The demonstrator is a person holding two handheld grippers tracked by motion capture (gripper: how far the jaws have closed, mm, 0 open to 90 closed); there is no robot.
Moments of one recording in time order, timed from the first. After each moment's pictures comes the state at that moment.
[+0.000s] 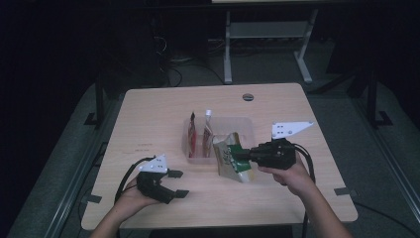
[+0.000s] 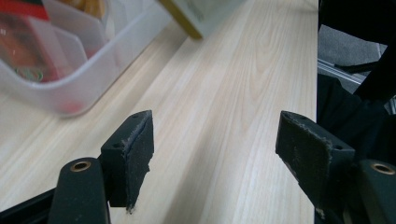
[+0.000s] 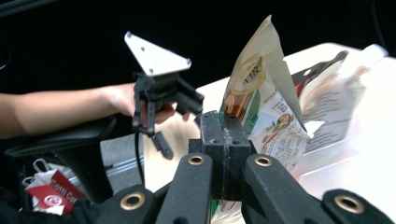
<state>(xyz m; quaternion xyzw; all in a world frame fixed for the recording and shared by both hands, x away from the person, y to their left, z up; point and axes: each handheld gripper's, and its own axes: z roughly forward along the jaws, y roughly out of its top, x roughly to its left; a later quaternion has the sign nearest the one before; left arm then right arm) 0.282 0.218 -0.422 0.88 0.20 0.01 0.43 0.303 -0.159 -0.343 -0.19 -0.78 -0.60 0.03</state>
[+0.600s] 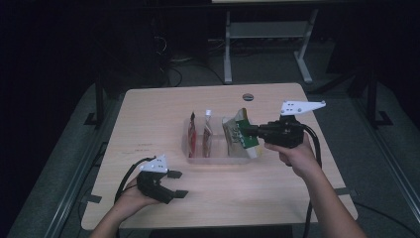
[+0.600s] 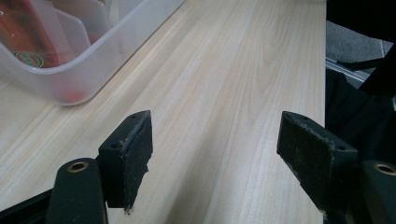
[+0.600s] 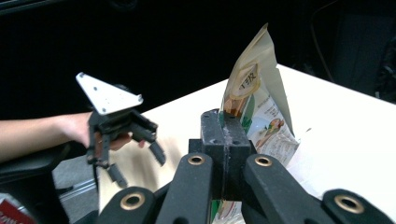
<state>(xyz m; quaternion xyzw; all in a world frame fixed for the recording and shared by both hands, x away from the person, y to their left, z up) 0.286 0.218 -0.429 0.88 0.20 0.00 0.42 0.334 -0.176 -0.313 -0.24 -0.76 -0.60 -0.03</state>
